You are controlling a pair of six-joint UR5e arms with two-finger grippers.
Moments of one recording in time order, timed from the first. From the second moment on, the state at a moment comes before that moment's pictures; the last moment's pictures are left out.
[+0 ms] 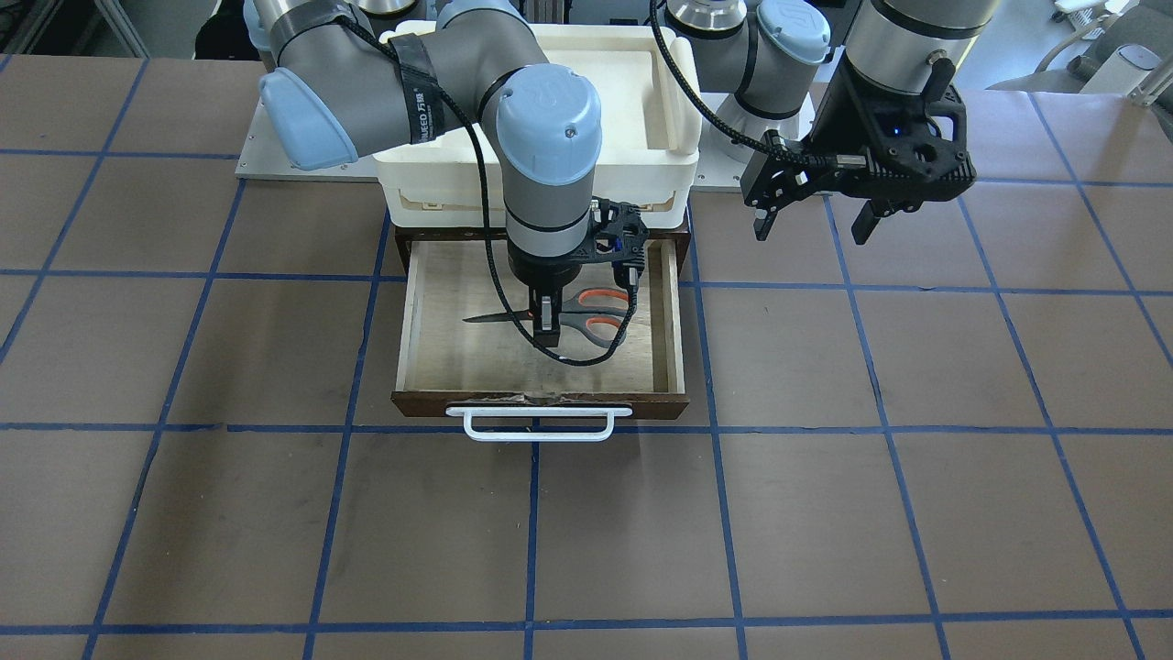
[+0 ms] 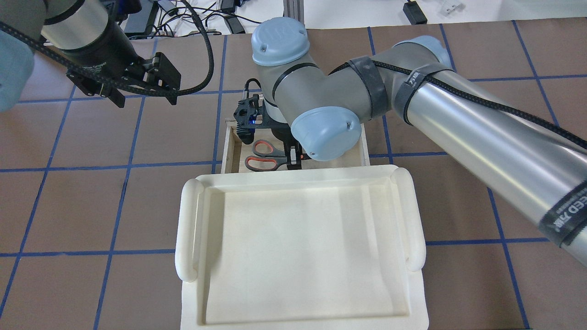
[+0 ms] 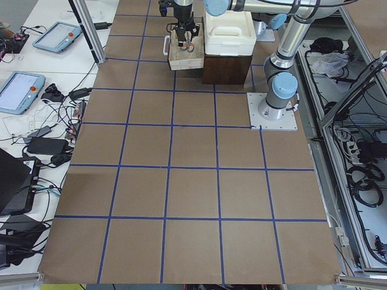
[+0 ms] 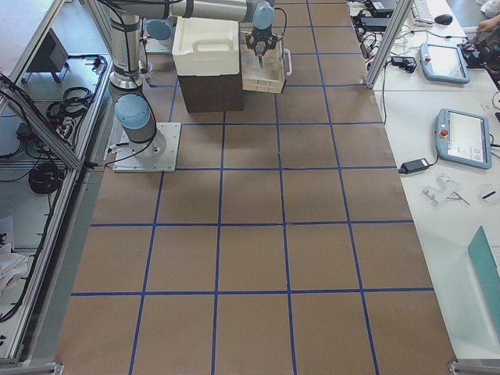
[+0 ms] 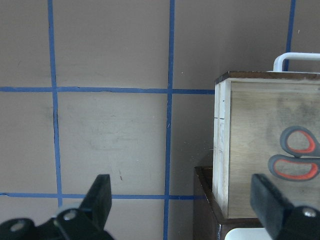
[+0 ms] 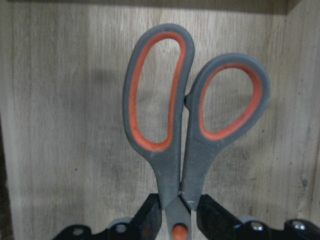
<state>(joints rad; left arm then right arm) -1.55 -1.54 -1.56 -1.53 1.56 0.03 2.02 -1.24 1.57 -1.85 -1.55 -1.15</state>
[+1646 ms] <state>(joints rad) -1.58 -1.64 -1.59 -1.21 1.51 -0.12 1.74 -1.51 1.58 -1.76 -1.54 -0.09</state>
